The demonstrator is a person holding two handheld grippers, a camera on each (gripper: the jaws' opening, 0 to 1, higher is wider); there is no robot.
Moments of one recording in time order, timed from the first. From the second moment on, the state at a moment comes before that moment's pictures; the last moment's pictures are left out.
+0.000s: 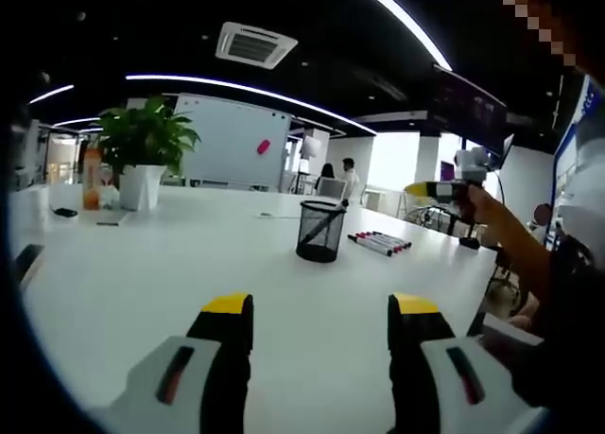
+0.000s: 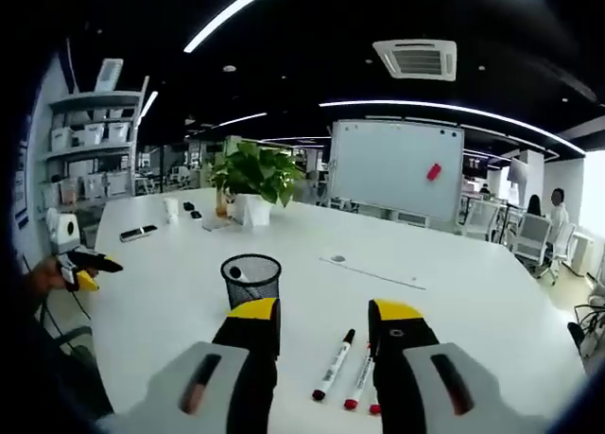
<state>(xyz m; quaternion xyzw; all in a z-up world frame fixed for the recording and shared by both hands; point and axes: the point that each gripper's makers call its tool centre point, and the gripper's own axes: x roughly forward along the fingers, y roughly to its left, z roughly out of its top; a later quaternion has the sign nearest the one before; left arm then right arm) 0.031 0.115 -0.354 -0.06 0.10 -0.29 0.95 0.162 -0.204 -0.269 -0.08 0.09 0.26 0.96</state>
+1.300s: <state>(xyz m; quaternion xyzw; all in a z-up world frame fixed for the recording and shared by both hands) 0.033 0.129 -0.348 -0.07 0.09 -0.27 0.95 0.180 -0.115 -0.268 -0.09 0.10 0.34 0.93</state>
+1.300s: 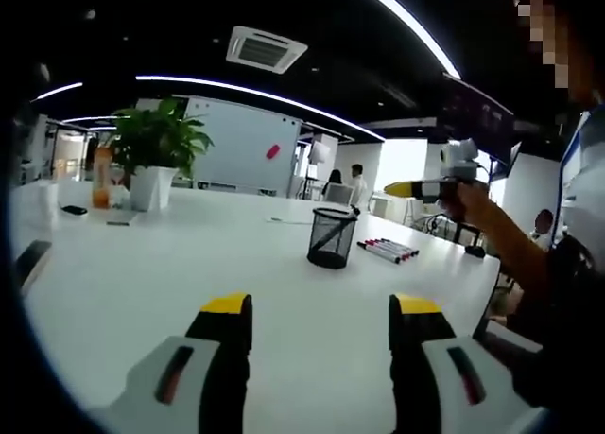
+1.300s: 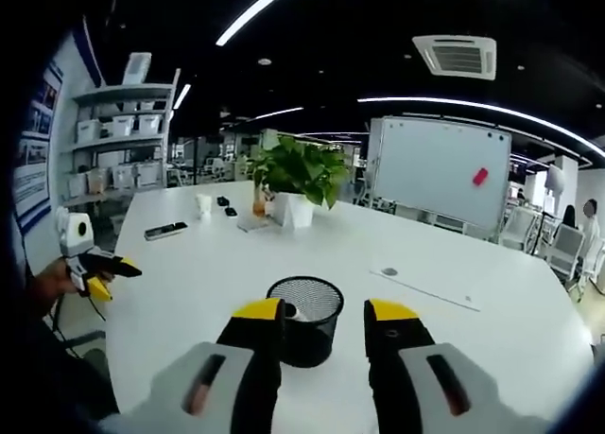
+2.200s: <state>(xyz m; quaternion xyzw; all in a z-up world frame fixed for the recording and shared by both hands) 0.031 0.128 -0.339 -0.09 0.07 -0.28 0.95 0.183 -0.098 -0.268 -0.10 0.10 0.35 0.93</state>
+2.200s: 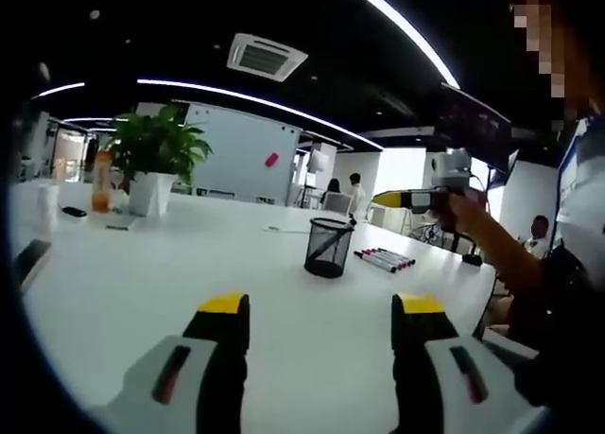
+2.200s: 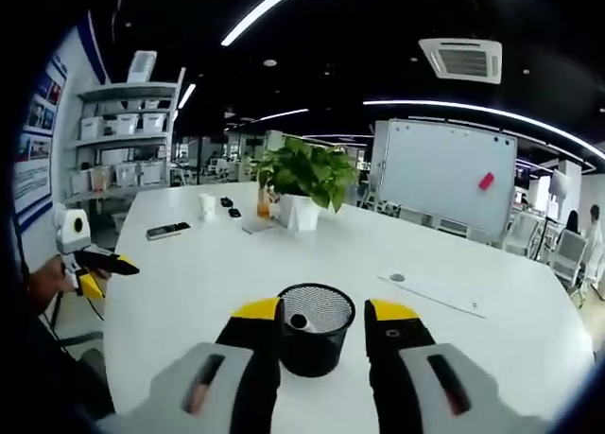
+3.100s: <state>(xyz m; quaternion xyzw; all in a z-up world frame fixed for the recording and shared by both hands) 0.030 0.129 -0.341 -0.09 0.08 -0.27 0.96 0.191 -0.080 -0.294 -0.09 0.12 0.36 0.92</state>
